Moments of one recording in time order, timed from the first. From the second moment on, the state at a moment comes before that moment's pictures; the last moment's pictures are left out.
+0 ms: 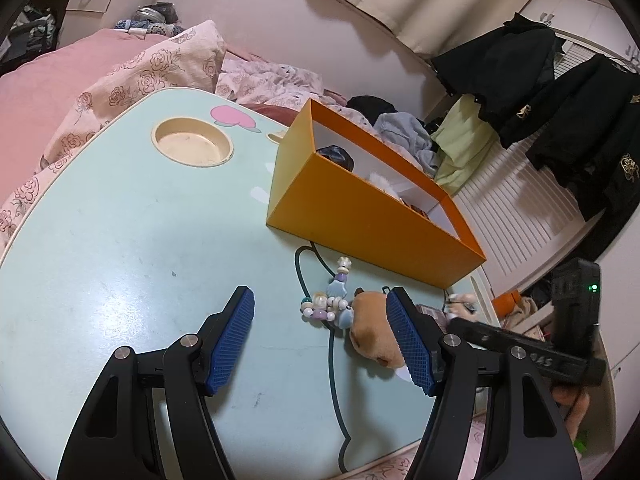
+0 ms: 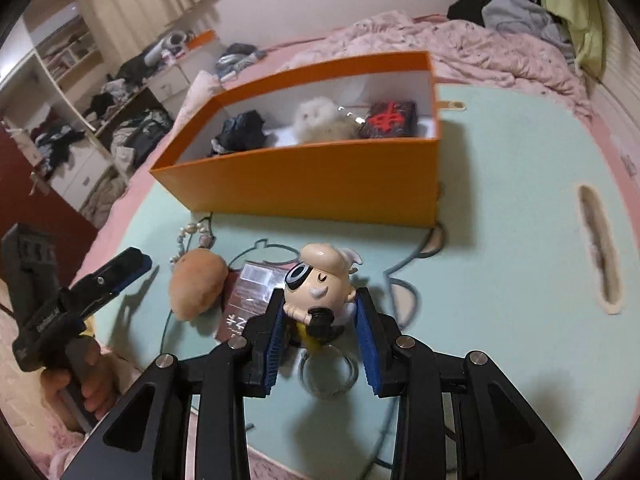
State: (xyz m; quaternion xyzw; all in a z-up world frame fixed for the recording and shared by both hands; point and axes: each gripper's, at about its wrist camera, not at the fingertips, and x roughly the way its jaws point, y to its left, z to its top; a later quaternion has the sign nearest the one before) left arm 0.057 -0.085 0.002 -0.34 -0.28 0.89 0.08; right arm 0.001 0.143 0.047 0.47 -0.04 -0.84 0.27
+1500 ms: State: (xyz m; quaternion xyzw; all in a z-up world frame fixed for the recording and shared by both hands) left arm -0.130 -0.022 0.060 -0.50 0.03 0.87 0.00; right arm 0.056 0.155 0.046 0.38 0.01 -0.90 0.20
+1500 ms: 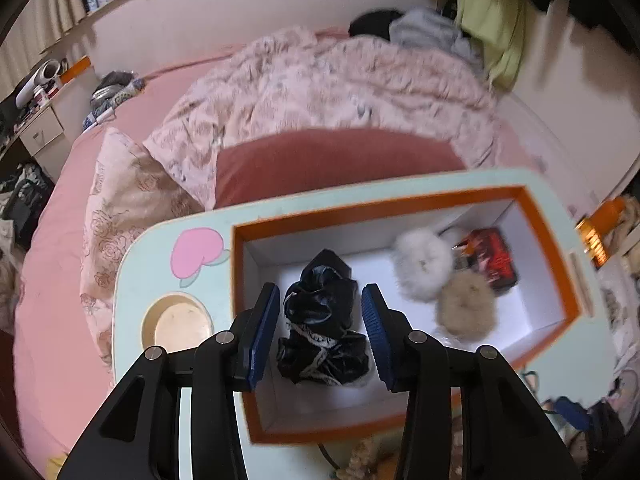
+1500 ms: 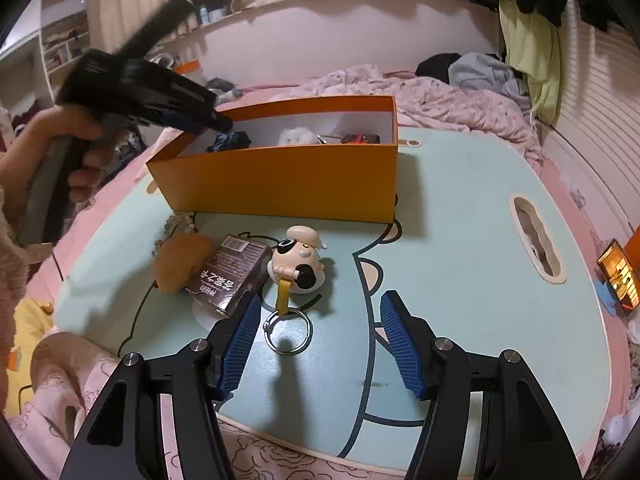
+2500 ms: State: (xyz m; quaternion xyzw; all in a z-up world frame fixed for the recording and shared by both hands) left arm 0.045 -0.058 0.076 -0.42 -0.08 0.90 0.04; right arm 0.055 0.153 0.043 0.39 0.00 -0.90 0.20
